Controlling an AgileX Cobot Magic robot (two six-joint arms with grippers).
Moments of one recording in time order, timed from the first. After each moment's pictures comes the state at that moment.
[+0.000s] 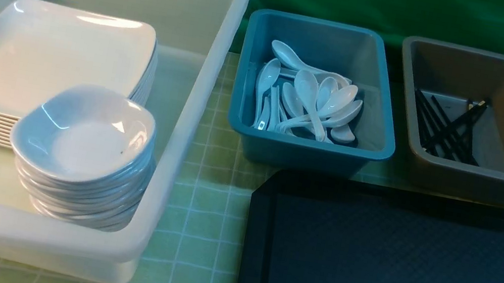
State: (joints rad) right arm 0.63 1.78 -2.30 0.47 1.20 -0.37; left arm 0.63 1.62 -1.97 -0.67 1.13 0.11
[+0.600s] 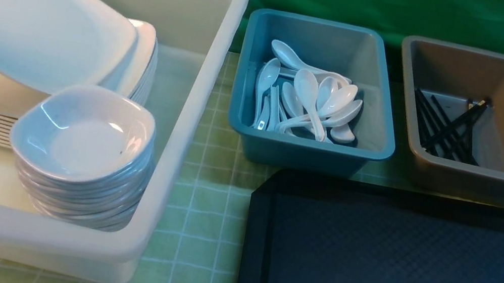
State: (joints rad) right arm 0.68 1.85 -2.37 0.46 1.20 -0.34; left arm 0.48 1.63 -1.19 -0.94 0.41 0.35
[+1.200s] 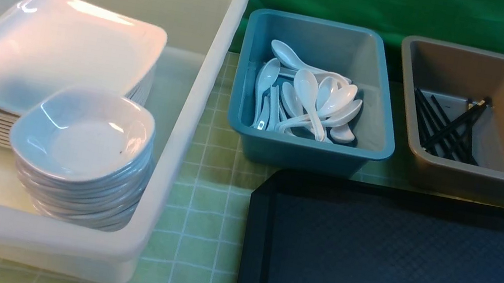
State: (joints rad) right arm 0.68 1.85 -2.37 0.45 1.22 -0.33; left arm 0.42 1.65 -1.18 -0.32 0.41 -0.09
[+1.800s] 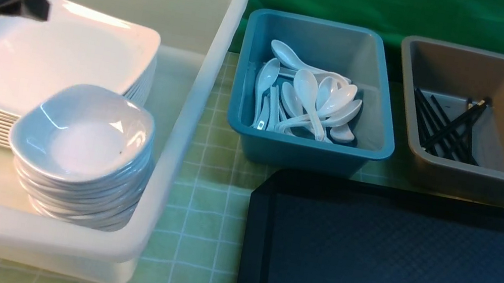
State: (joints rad) right arm 0.68 1.76 -2.37 -0.02 1.22 -0.16; left arm 0.06 1.44 -1.34 -0.36 0.77 0.28
